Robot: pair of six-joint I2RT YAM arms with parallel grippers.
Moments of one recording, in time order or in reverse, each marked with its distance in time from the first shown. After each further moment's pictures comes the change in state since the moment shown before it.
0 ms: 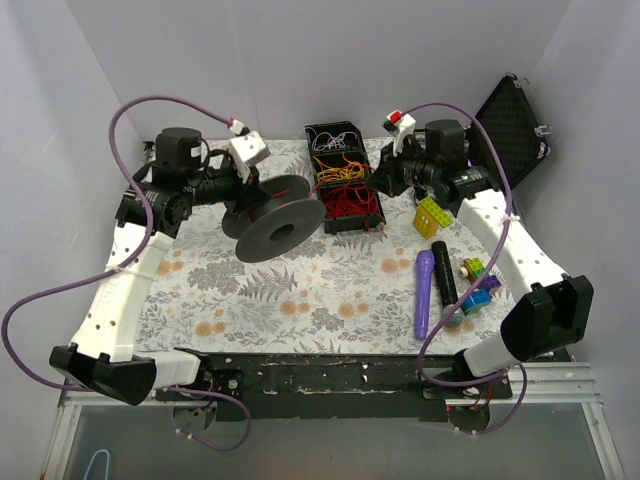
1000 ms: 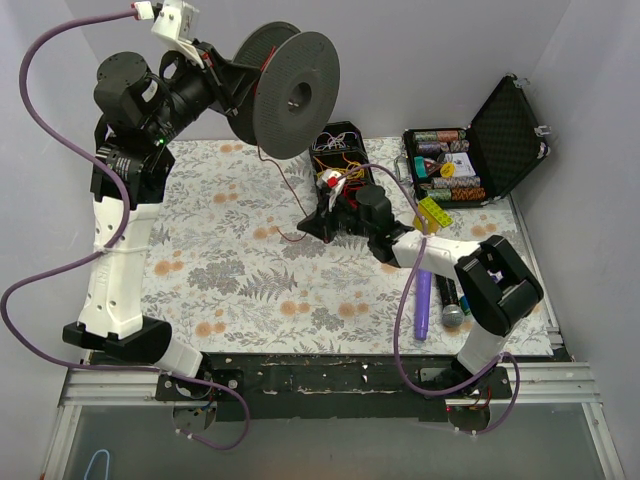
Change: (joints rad) left arm 0.006 0.223 0.545 0.354 -0.274 -0.624; right arm 0.337 0.248 -0.392 0.961 0.016 0.177
